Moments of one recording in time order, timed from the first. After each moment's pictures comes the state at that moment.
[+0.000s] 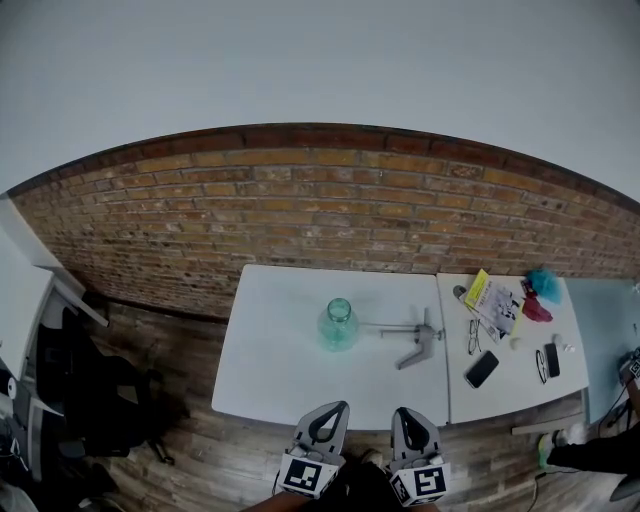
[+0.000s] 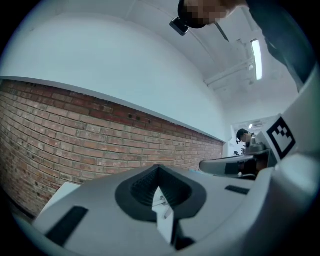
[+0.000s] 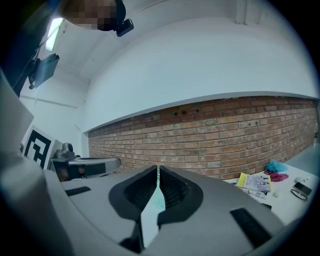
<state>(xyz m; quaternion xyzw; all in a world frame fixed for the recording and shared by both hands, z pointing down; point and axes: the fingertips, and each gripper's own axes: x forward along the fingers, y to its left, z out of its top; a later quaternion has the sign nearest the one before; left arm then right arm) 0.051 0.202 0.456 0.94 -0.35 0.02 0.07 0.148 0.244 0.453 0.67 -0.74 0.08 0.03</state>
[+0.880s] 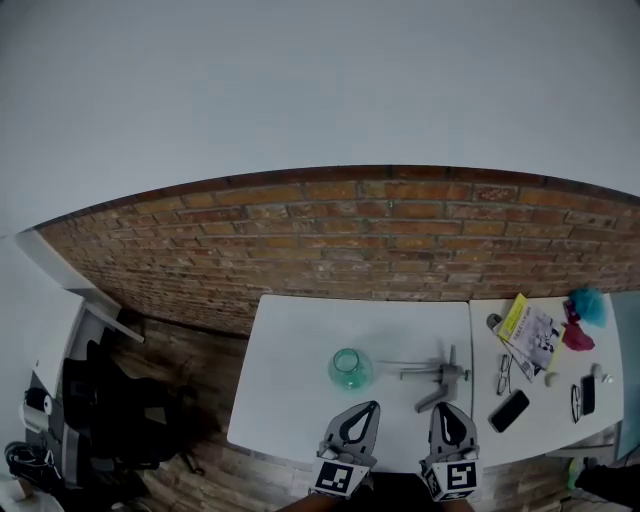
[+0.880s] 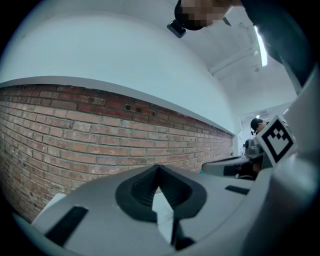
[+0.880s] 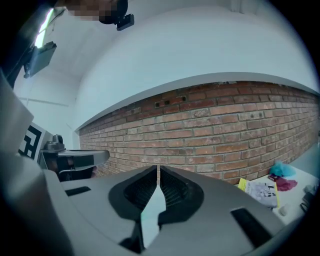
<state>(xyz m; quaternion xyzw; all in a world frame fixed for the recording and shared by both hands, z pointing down) 0.157 0.072 0.461 0.92 -0.38 0.04 0.05 0.277 0.108 0.478 0.67 -0.73 0.10 0.04</state>
